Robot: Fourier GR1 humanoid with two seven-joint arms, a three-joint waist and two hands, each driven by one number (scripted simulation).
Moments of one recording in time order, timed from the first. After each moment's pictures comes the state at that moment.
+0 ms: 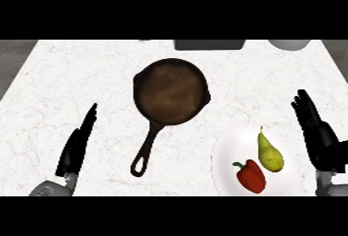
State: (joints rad) left arm -0.09 0.40 -0.36 -1.36 0.09 0.37 0.04; right arm -0.04 -0.41 0.09 -1.48 -0.21 -0.18 -0.11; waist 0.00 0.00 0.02
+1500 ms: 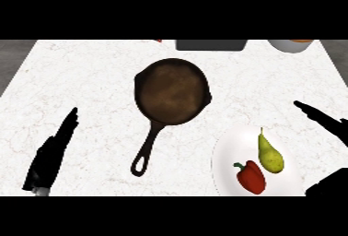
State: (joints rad) left arm 0.05 0.49 -0.27 -1.57 0.10 0.28 0.10; right arm -0.04 -0.85 0.17 -1.84 -0.14 0.26 0.43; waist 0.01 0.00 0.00
